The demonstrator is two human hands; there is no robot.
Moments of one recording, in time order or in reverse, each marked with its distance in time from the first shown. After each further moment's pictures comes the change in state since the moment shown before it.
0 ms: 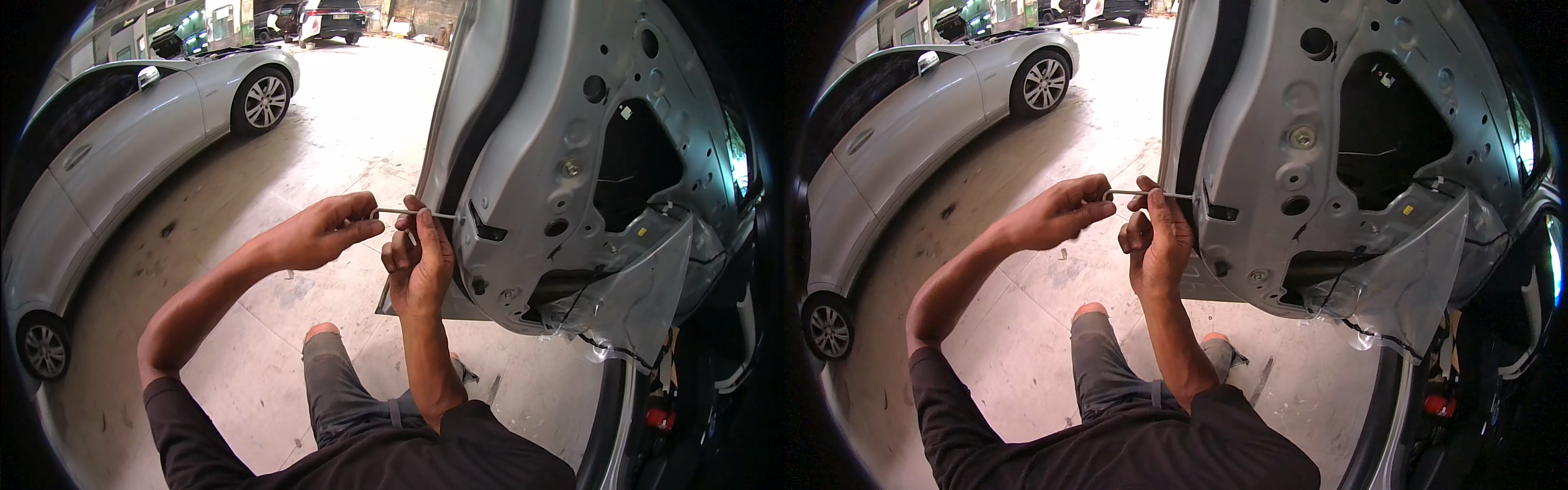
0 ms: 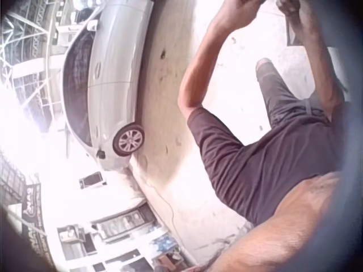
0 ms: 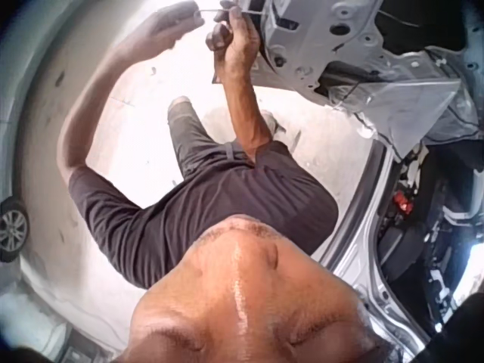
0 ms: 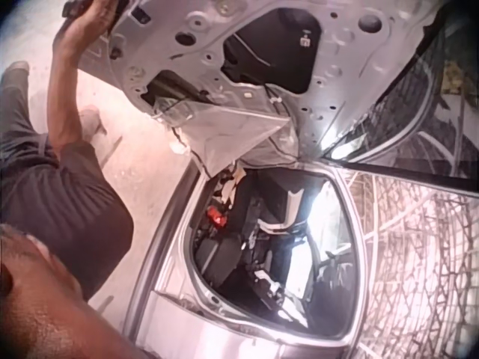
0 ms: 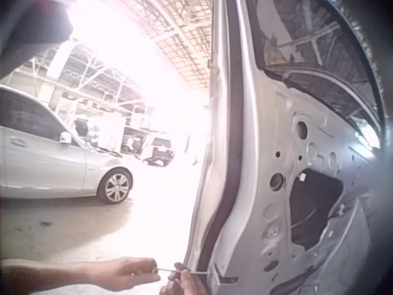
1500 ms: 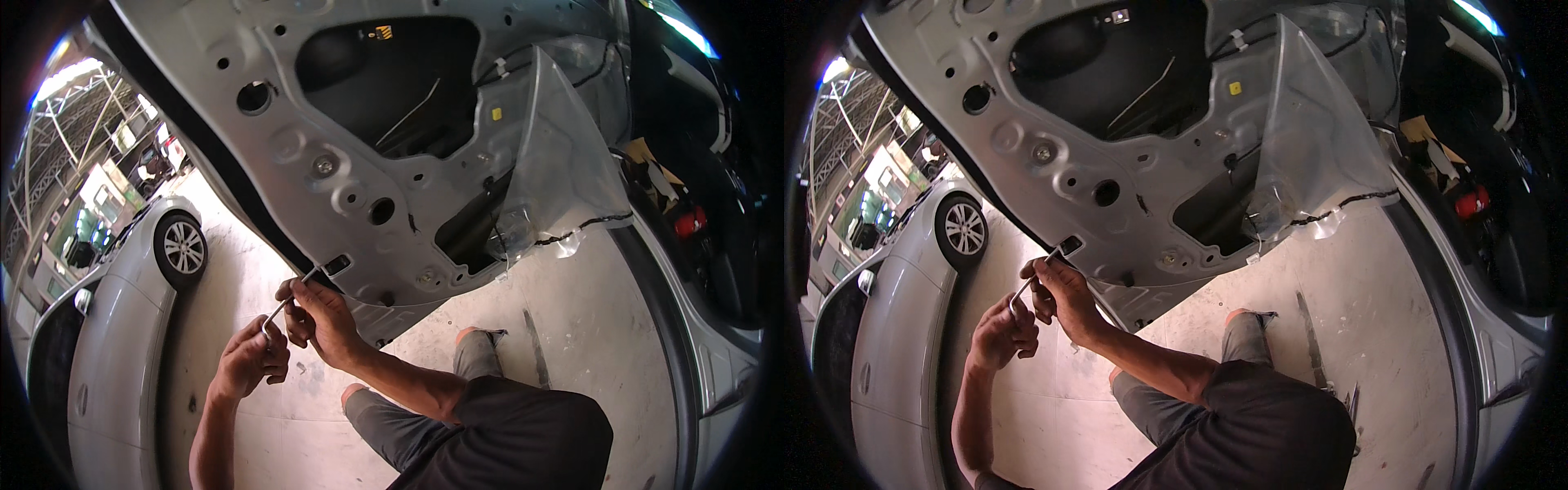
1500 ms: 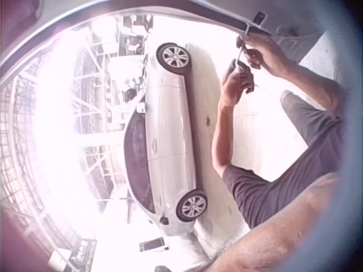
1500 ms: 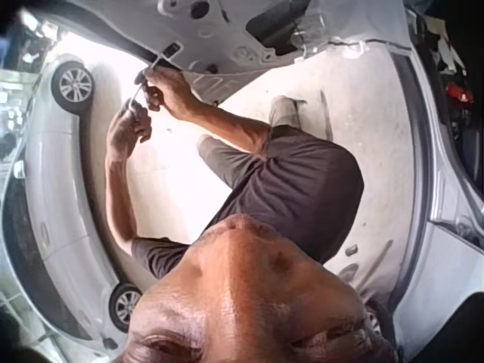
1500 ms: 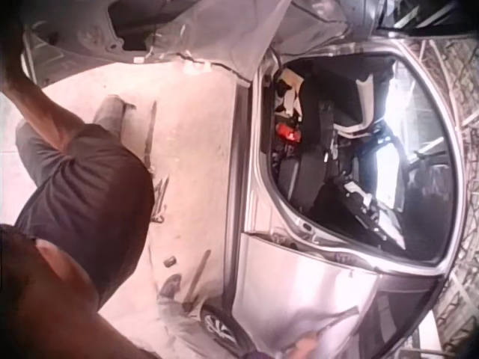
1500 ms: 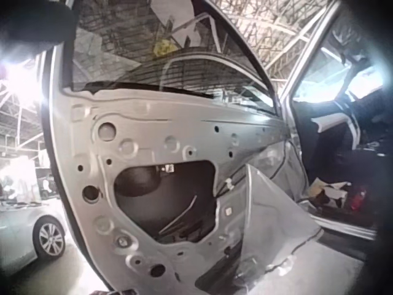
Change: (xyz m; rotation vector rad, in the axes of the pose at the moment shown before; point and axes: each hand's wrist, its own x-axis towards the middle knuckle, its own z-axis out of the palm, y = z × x) left_hand -0.001 -0.001 -0.004 -0.781 -0.368 -0.286; right_hand 0.001 0.012 -0.006 0.180 -0.144 -0.056
